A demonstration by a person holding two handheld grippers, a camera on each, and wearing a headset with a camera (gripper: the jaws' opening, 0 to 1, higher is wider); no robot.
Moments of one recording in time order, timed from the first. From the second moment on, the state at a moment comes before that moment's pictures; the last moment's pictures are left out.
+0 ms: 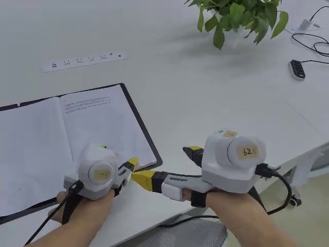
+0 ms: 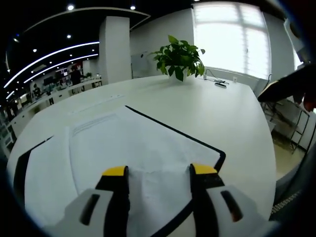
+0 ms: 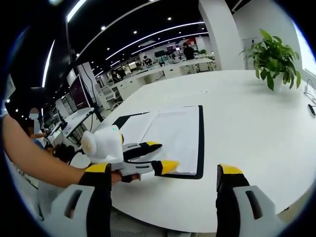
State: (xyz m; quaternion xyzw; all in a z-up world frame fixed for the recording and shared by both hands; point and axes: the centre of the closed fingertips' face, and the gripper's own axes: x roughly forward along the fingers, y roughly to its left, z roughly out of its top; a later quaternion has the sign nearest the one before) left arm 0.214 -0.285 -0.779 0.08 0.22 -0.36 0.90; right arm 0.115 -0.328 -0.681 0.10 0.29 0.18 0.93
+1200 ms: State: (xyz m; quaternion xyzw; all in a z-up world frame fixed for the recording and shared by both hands) left arm 0.234 -0.268 -0.777 0.04 0.23 -0.34 0.91; right arm 0.157 -0.314 -0.715 0.23 0.33 0.17 0.90
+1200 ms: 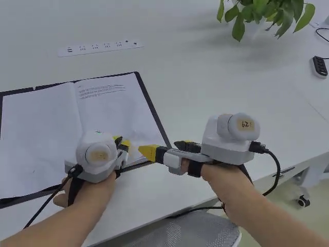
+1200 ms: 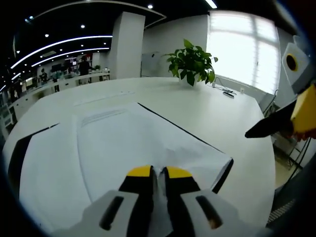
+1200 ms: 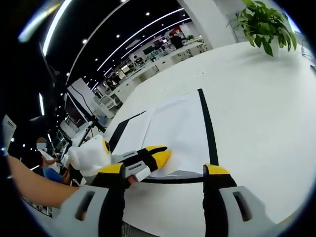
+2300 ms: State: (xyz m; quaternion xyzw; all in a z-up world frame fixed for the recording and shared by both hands) left arm 0.232 -0.268 -0.778 0.03 0.23 -0.34 0.91; right arm 0.174 -0.304 -0.758 0.37 0.37 0.11 0.85
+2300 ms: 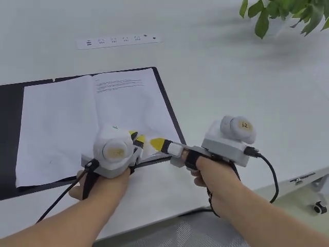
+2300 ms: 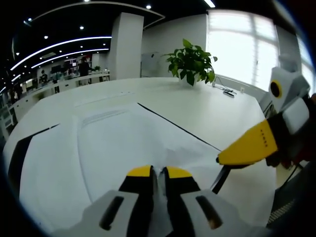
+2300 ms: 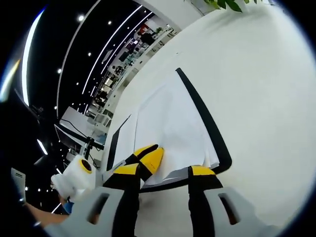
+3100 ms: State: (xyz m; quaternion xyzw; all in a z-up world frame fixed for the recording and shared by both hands) left arm 0.229 -0.265 -0.775 0.03 0.26 -0.33 0.91; right arm 0.176 -0.328 -0.773 0.36 0.36 0.05 0.86
